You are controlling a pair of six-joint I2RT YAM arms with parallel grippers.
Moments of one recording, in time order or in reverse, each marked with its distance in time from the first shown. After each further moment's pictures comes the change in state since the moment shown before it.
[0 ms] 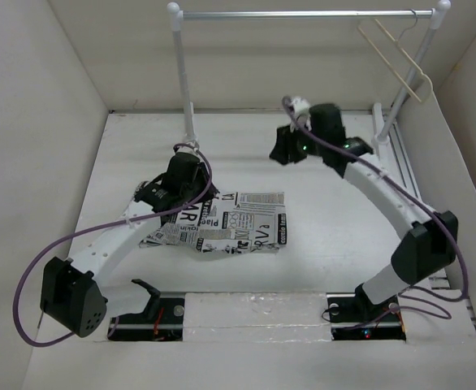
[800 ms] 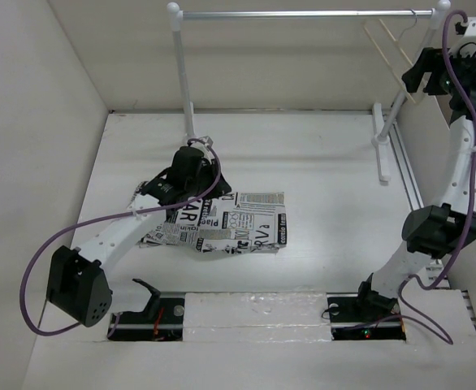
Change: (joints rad) left arm 0.000 0.067 0.045 0.085 0.209 0.026; right arm -0.818 0.192 0.835 -0.238 -0.131 -0.179
